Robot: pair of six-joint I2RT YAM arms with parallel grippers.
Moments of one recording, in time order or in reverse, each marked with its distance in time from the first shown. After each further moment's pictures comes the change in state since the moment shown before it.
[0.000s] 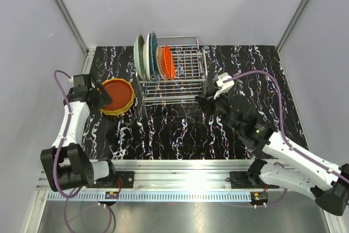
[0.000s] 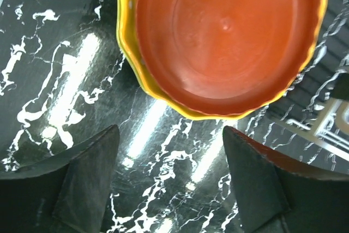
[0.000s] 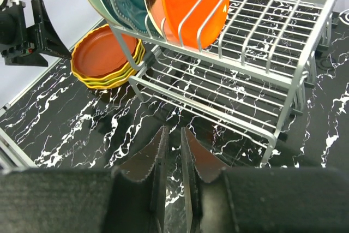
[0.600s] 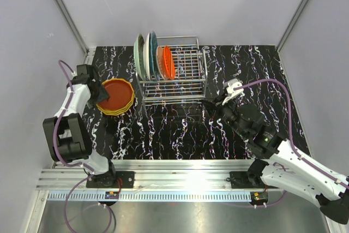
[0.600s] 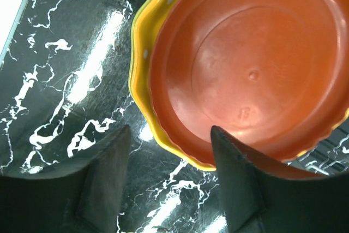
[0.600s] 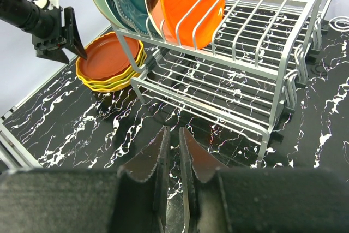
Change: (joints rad) left arm 0.009 0.293 0.188 -0.035 -0.076 -0.003; right arm 0.000 -0.170 -0.106 0.006 0.002 -0.010
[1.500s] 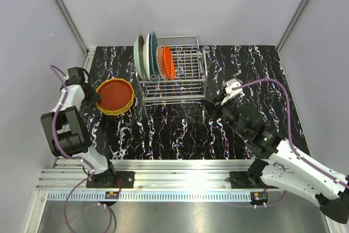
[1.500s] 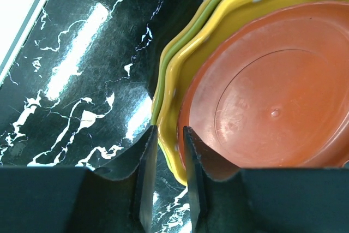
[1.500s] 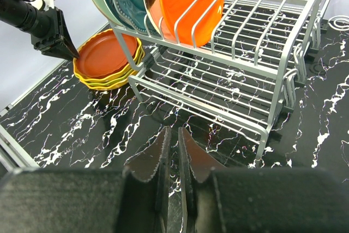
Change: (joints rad) left arm 0.113 0.085 -0.011 0.092 0.102 0.013; right arm 0.000 0.010 0.000 0.001 0.002 -0.010
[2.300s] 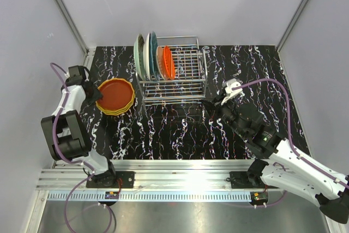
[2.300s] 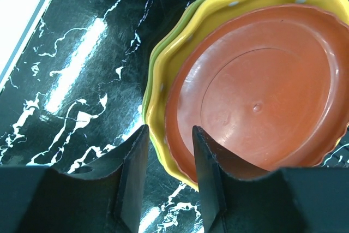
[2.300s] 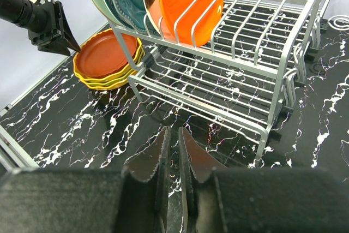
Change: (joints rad) left arm -0.023 -0.048 -0.004 0.017 -0.018 -0.002; right arm 0.000 0.002 0.000 0.000 0.001 0.000
